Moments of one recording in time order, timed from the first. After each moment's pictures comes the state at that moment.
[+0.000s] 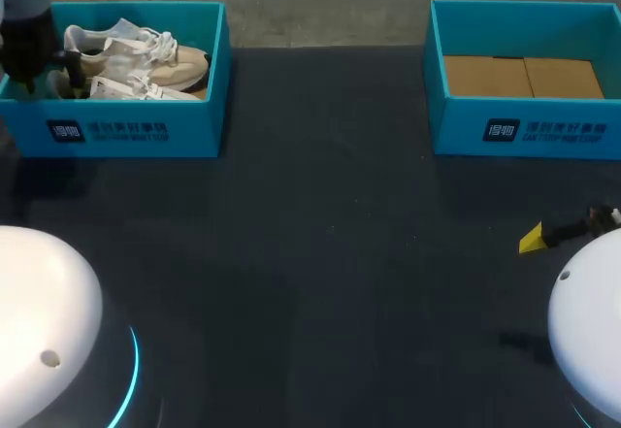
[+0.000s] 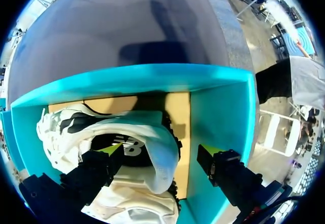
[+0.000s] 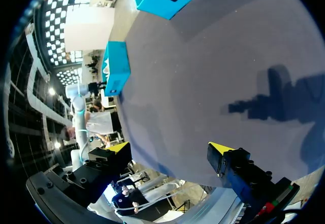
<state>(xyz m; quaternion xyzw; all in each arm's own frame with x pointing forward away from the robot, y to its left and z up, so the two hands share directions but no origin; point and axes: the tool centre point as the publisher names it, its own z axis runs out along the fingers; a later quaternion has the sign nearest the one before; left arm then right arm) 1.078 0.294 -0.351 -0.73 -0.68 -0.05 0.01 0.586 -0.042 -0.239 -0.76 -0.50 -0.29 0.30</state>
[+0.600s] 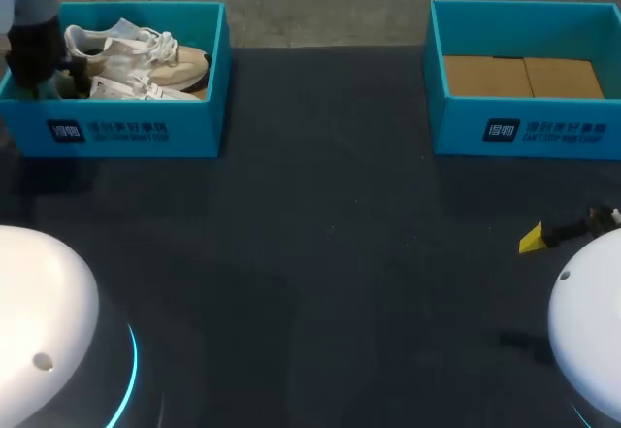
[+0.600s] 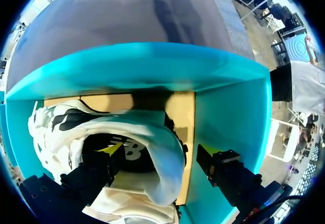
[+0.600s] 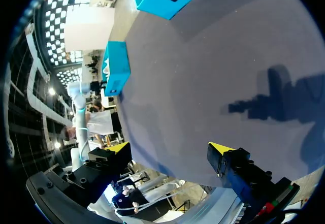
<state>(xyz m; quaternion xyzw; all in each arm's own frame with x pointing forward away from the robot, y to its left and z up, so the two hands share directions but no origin) 1.080 0.293 -0.369 -0.72 -0.69 -0.05 0.03 0.586 -0.042 -0.239 -0.76 -0.50 -0.29 0.30</state>
